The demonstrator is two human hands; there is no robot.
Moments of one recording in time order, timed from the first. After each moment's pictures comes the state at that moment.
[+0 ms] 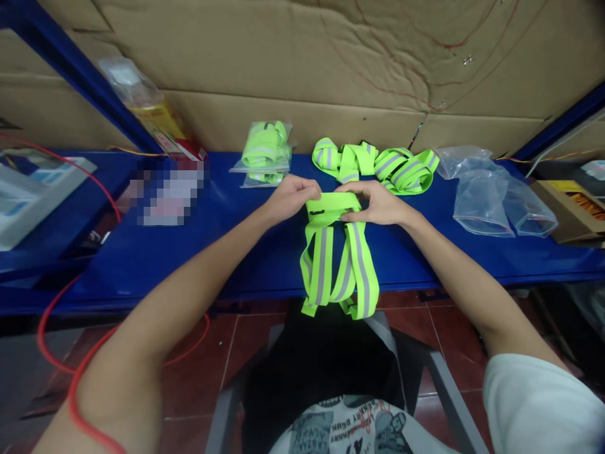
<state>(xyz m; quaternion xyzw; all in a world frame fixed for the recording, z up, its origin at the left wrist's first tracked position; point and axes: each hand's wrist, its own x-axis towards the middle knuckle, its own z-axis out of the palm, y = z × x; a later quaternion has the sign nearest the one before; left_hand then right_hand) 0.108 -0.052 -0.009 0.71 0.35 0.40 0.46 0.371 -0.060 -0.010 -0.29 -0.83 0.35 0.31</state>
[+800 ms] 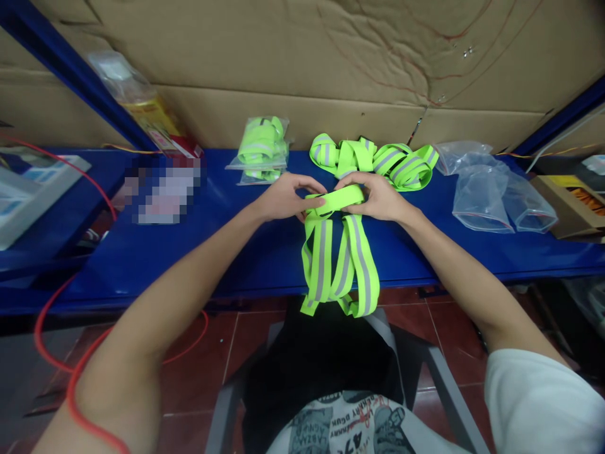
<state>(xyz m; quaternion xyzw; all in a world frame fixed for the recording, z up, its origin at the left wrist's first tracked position) 0.096 -0.053 -0.009 0.74 0.39 0.30 0.47 0.374 -0.058 -0.010 -0.33 -0.84 0.25 0.34</state>
